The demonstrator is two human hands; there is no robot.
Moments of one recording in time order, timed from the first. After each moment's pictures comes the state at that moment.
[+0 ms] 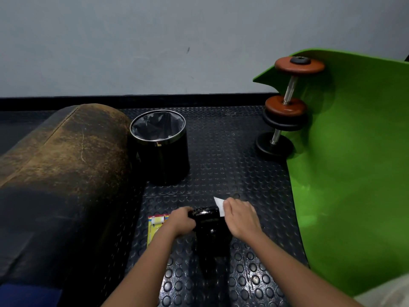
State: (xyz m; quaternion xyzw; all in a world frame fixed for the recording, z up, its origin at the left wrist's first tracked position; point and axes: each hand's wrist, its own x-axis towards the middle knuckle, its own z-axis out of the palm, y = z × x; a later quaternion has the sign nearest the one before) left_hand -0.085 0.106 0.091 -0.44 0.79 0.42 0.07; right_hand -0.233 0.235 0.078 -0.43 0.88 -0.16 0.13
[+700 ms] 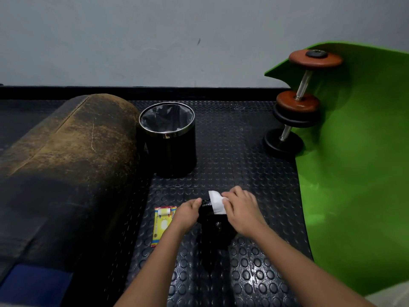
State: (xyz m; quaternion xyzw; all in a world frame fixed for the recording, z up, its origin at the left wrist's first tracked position) left_hand -0.084 0.112 0.069 -0.48 0.70 0.52 -0.06; right_hand -0.229 0.233 0.082 -0.52 0.83 -0.17 0.09
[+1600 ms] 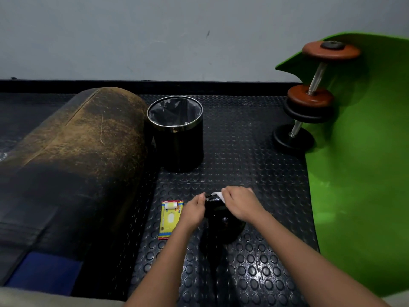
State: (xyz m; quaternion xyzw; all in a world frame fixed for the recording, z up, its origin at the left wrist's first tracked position) left_hand -0.080 0.119 0.057 -0.49 0.69 0.53 -0.11; right_hand -0.228 0.197 0.083 -0.52 0.83 -0.13 0.15
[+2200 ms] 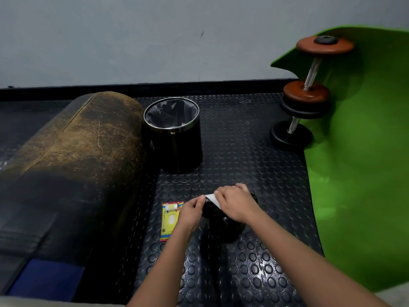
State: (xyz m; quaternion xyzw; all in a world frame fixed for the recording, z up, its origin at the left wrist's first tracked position) left_hand -0.078 0.123 0.061 -0.51 0.61 0.59 -0.15; right_hand -0.217 0.195 0.083 -0.56 0.81 -0.12 0.13
